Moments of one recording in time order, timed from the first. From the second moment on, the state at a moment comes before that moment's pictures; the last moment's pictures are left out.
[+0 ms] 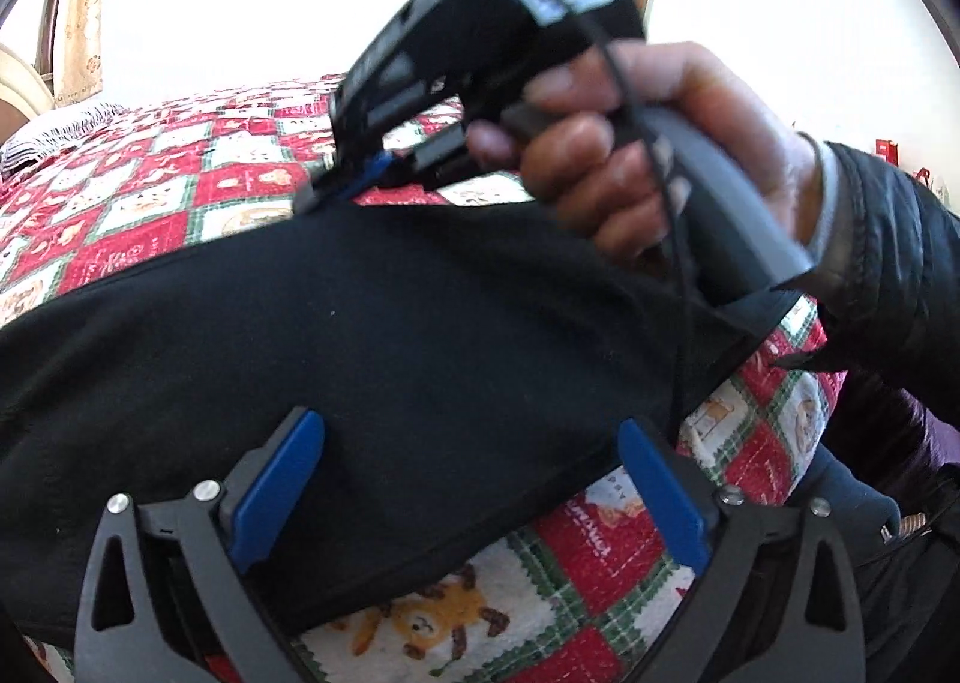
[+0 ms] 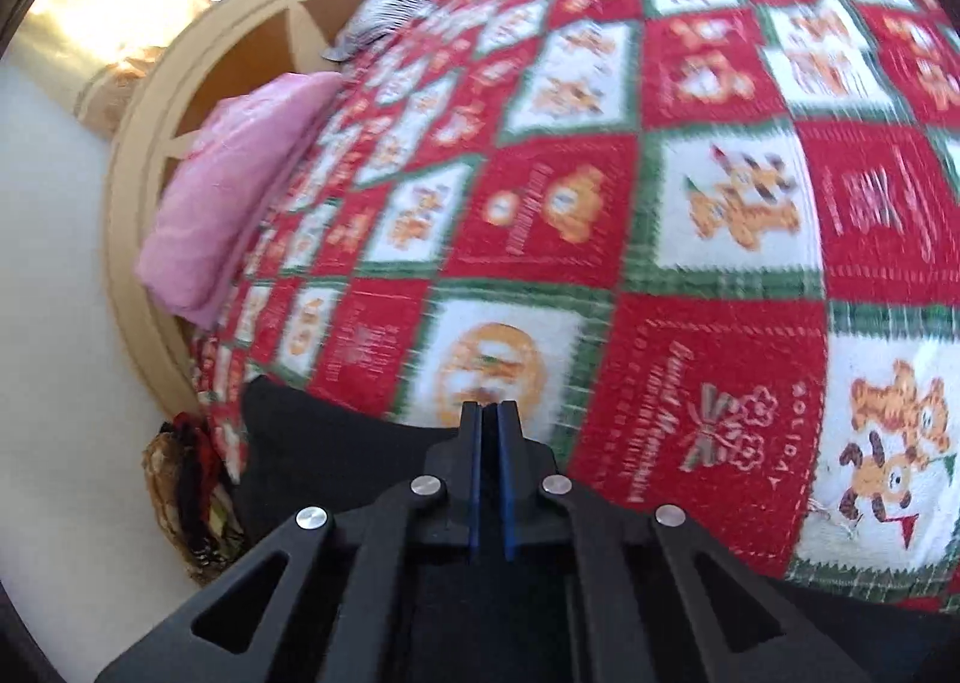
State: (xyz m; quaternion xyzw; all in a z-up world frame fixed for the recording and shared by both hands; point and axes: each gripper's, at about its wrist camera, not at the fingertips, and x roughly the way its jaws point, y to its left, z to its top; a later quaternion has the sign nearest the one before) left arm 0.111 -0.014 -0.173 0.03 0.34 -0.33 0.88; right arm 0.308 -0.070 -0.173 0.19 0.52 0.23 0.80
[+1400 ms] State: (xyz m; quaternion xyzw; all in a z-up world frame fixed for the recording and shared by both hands) left arm 0.118 0.045 -0.152 0.02 0.34 -0.17 0.93; right arm 0.035 -0.393 -0.069 0.14 0.32 -0.07 0.93
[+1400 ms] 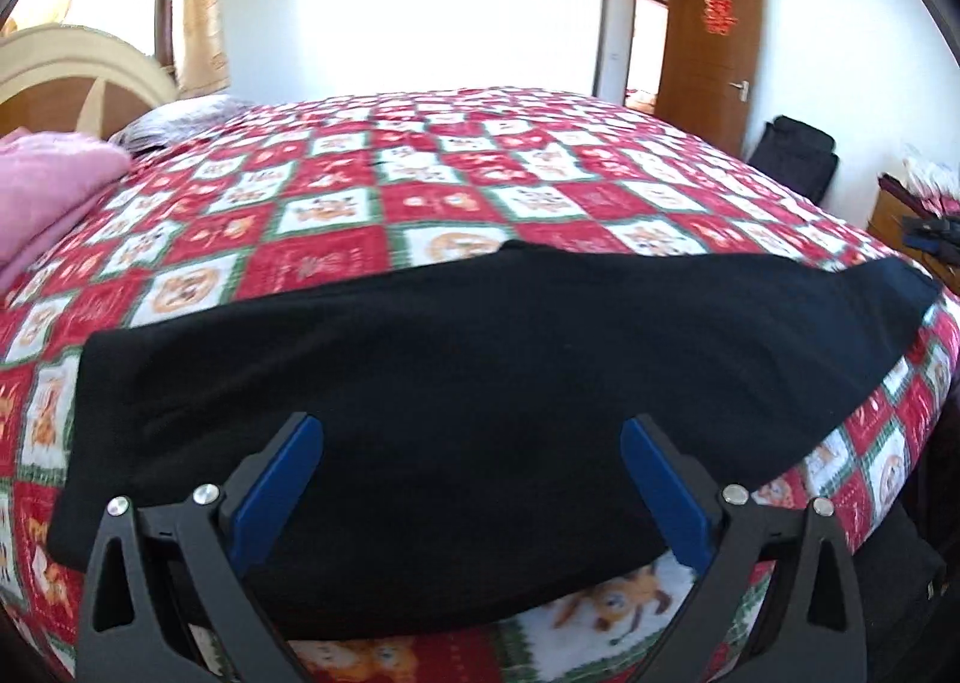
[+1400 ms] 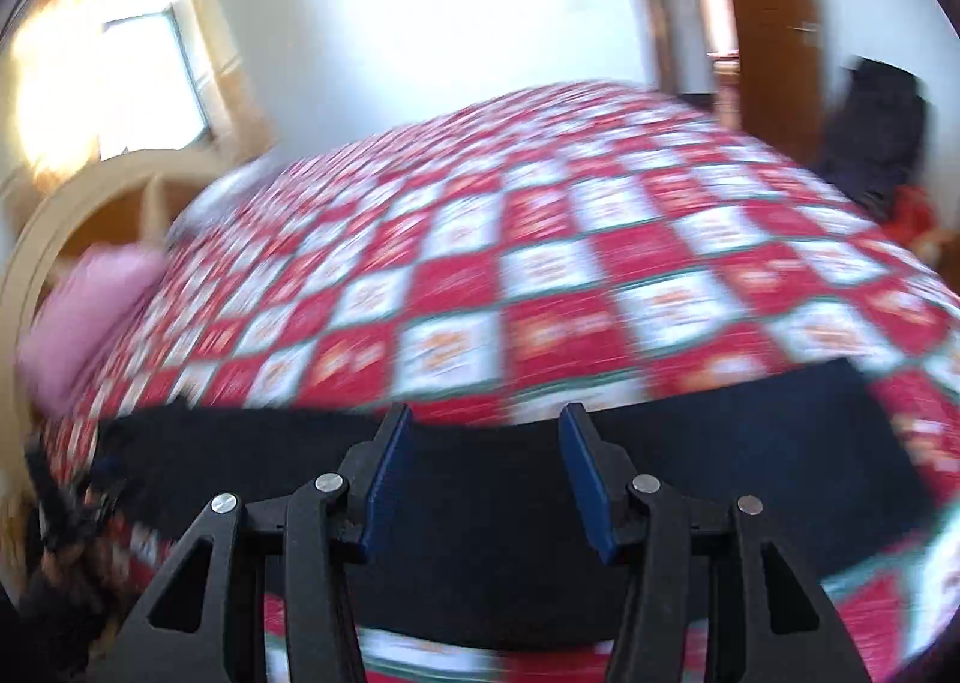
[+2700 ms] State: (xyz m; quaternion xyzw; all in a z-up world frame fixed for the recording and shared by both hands) left arm 0.124 0.049 -0.164 0.00 0.35 -0.14 0.93; right arm 0.014 -0.568 -0.086 0.24 0.35 -0.17 0.89
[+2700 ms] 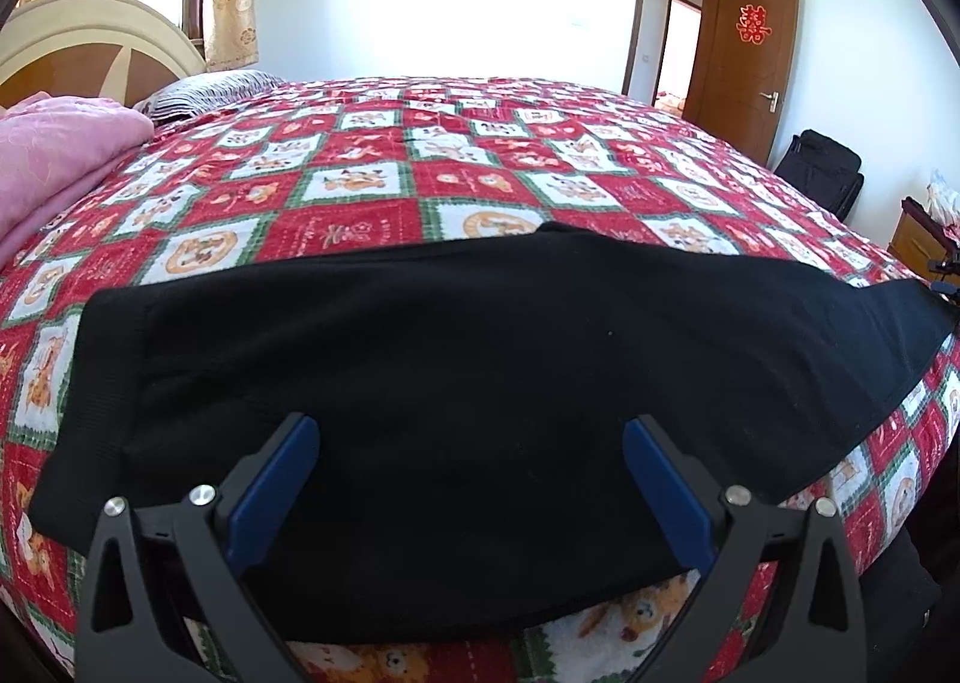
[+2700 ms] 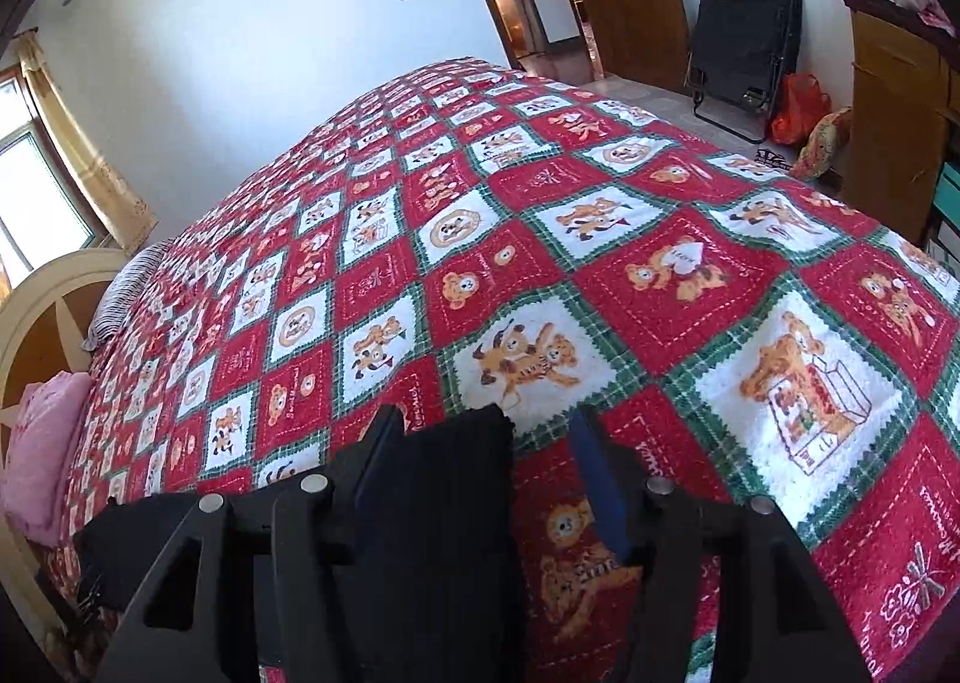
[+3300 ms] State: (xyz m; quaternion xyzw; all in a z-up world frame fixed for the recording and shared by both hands) left arm 0.124 0.059 -0.163 -0.01 0.35 -0.14 0.93; right arm 0.040 -0.567 -0.089 0.21 0.37 -0.17 0.89
